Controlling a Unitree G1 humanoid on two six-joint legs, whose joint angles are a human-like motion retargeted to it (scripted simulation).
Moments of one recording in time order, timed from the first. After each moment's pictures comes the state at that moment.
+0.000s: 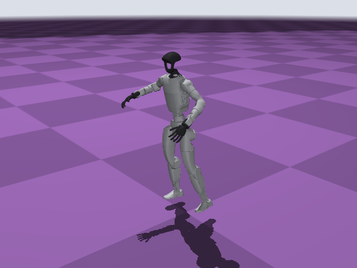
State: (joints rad) left arm 0.13 0.80 -0.08 0.29 -0.30 0.02 -0.15; right arm 0.18 -1.03 -0.07 -0.07 -0.03 -0.01 0.11; waist 0.02 -0.12 0.09; left_leg 0.00 0.13 0.21 0.27 -0.33 0.04; right_leg 0.04 -0.16 -0.03 0.04 -0.24 0.13
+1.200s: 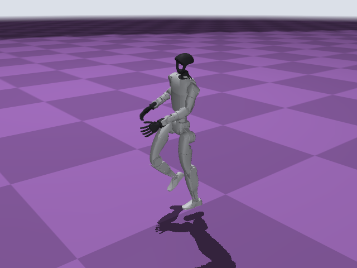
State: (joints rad) left arm -0.64 0.42 -0.28 0.76 -0.17 0.08 0.08; right arm 0.35 -0.45 0.06 0.20 -0.13 0.03 -0.01; waist 0.00 -0.09 0.07; left_leg 0.11 0.06 -0.01 0.11 -0.26 0.01; right_leg -0.49 0.01 -0.04 1.29 -0.08 0.05
